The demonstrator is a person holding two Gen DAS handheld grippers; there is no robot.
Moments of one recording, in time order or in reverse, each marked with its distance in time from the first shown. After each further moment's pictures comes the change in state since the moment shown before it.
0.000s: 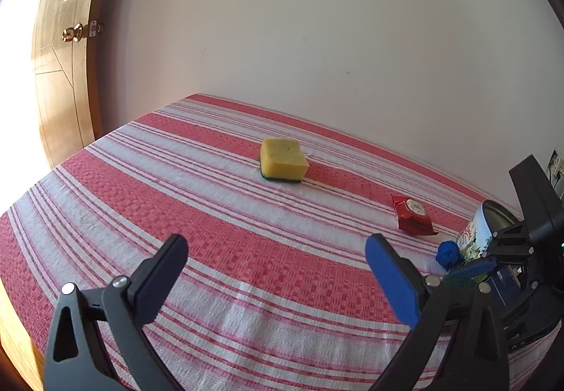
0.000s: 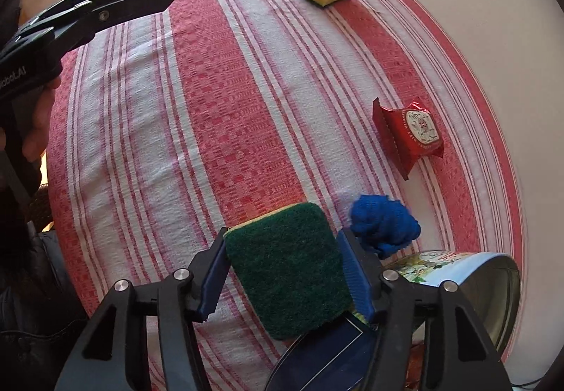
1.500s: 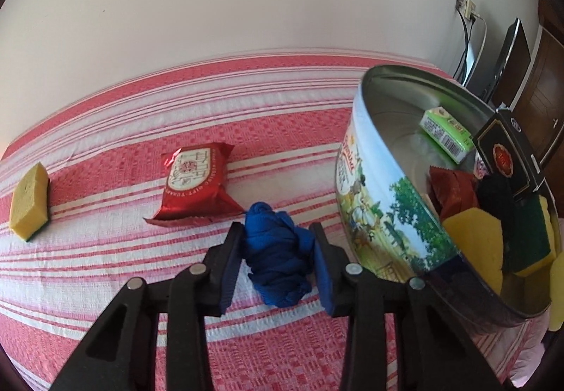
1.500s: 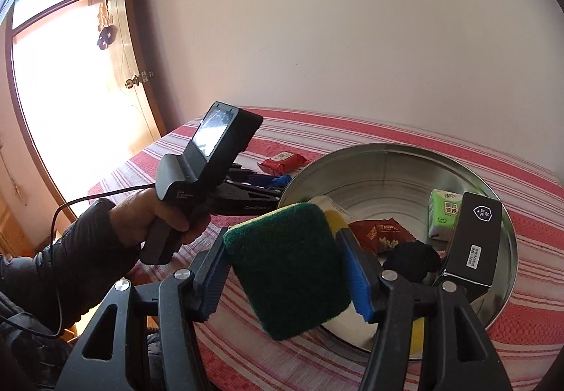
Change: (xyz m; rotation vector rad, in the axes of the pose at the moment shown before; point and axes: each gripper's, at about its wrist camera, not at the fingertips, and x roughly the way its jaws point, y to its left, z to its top) left arm 0.102 -0.185 -0.026 0.500 0.356 -0.370; right arm -0.113 0.004 -0.192 0.644 -0.725 -0.096
